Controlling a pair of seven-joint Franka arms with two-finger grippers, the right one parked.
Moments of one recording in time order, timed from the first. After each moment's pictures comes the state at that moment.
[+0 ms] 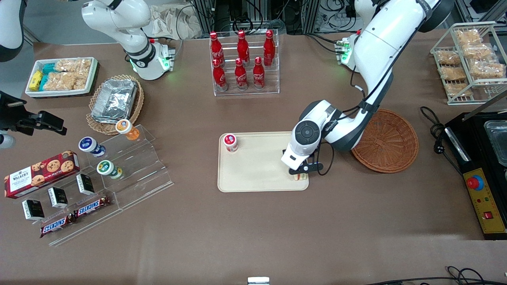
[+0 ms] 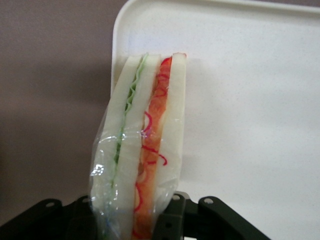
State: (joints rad) arm -0.24 0.63 -0.41 -1.77 0.25 2.19 -0.89
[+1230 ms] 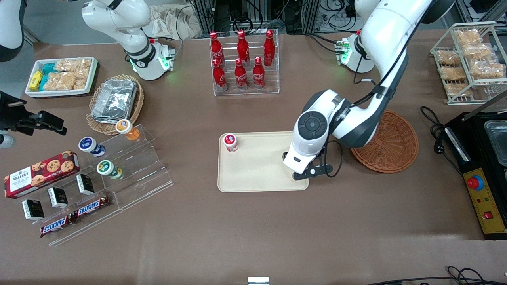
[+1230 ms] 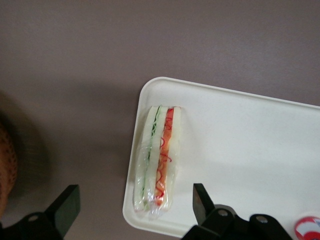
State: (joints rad) arm -0.23 0.52 -0.40 -1.57 0.23 1.95 -0.88
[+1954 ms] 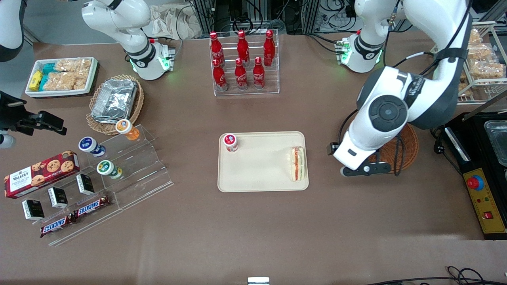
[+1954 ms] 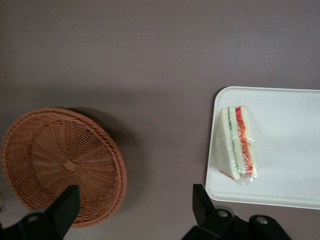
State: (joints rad) arm -0.03 0.33 -0.40 -1.57 0.18 1.74 -0.50
